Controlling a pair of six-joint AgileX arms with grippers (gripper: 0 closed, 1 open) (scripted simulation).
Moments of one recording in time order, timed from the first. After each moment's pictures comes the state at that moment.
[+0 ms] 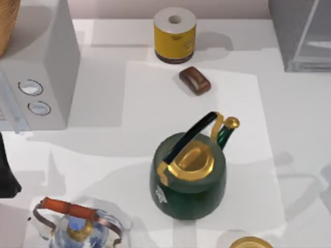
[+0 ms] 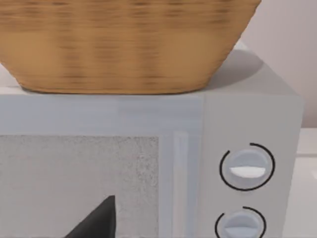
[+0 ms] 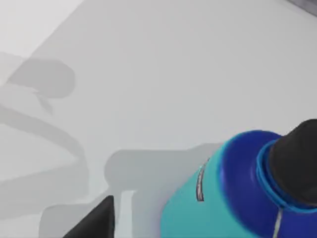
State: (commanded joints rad) left arm 0.00 0.00 0.00 0.00 0.00 0.00; right arm -0.35 0.66 0.26 -0.26 -0.45 -0.68
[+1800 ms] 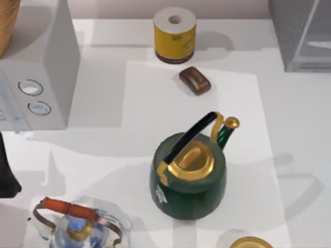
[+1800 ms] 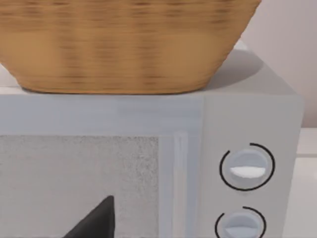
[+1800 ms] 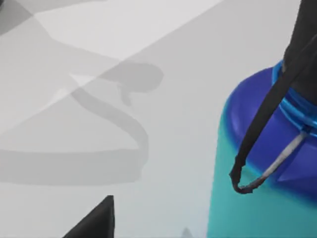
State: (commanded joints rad) left arm 0.00 0.00 0.00 0.00 0.00 0.00; right arm -0.75 1.69 0.58 -0.33 -1.17 -1.44
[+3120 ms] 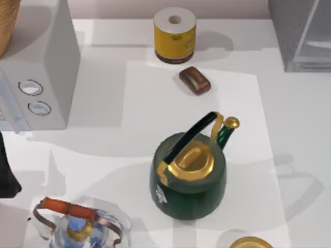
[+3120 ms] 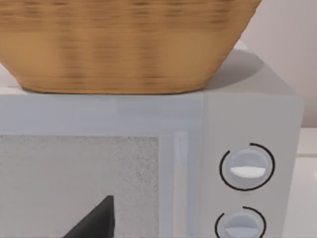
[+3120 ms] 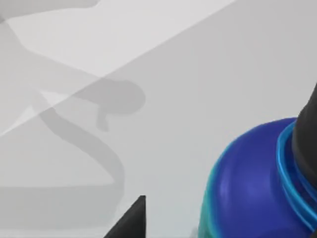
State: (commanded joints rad) left arm 0.00 0.00 0.00 0.00 0.00 0.00; right arm -0.62 1.70 0.47 0.08 -1.13 -1.12
